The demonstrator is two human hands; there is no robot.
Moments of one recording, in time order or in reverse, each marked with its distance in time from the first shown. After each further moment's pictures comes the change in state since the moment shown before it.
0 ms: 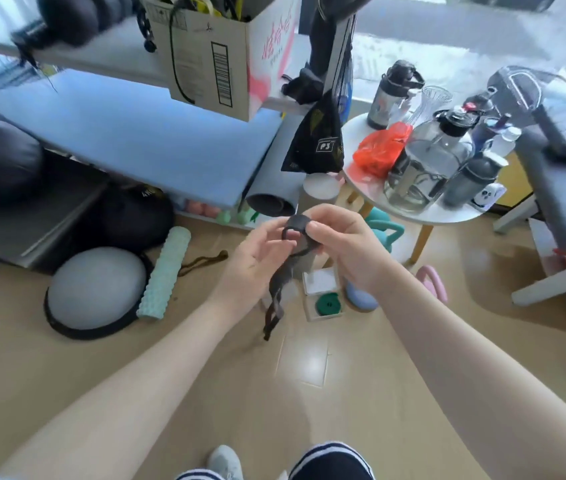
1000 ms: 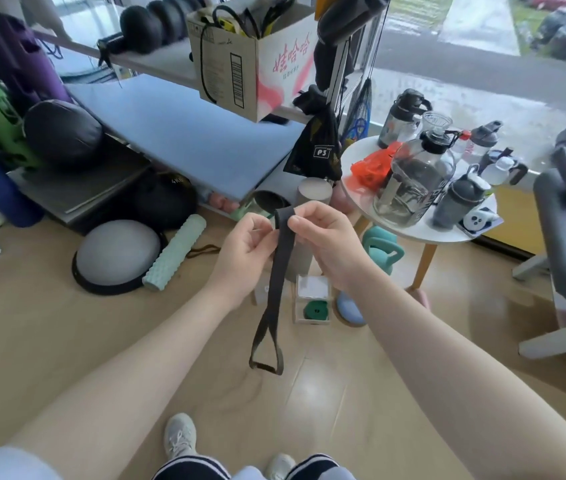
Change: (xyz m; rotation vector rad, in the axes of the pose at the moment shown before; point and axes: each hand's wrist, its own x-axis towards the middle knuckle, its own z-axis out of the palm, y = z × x) left_hand -0.061 0.033 0.151 -0.012 0.361 0.000; right_hand -0.111 -0.024 -0.068 0.068 -0.040 -0.027
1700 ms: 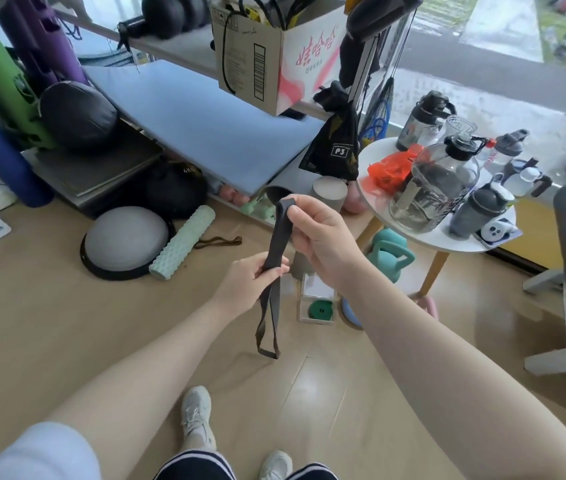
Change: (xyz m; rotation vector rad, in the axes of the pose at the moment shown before) left_hand 0.003 -0.069 -0.029 0.339 -0.105 -0.145; right_hand 0.022 0.010 0.029 0.052 -0.077 0.117
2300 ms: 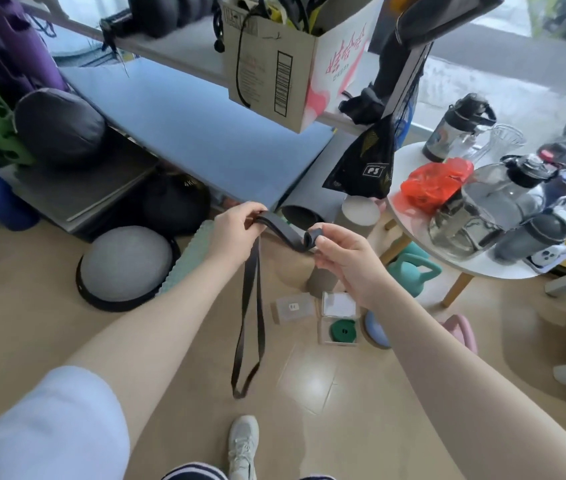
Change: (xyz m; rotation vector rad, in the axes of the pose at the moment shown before) left_hand 0.197 -0.028 -0.141 0.195 0.258 0.105; right_hand 0.162 0.039 0.001 -0.150 0.171 0.125
